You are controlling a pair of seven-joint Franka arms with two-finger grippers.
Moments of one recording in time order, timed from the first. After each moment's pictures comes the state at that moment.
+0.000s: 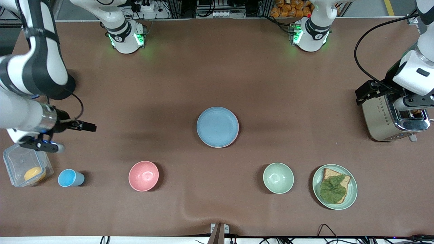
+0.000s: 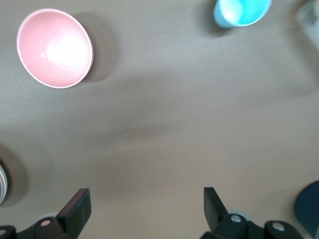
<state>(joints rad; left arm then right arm) 0.09 0.08 -0.25 -1.49 0.07 1.63 -0.23 0.03 0.27 -0.01 -1.56 0.05 1.69 0.20</state>
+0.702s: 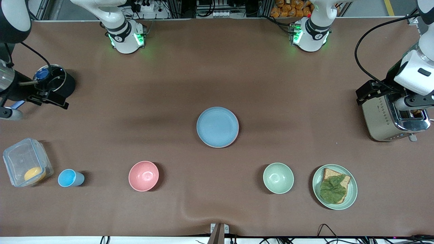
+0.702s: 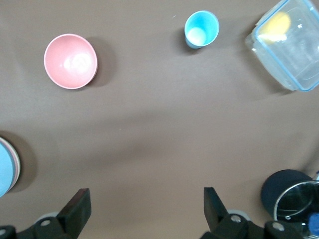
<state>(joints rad) 0.09 0.08 -0.24 -1.49 0.07 1.63 -0.23 -0.01 0.05 -0.01 -1.61 0.02 1.63 0.14</state>
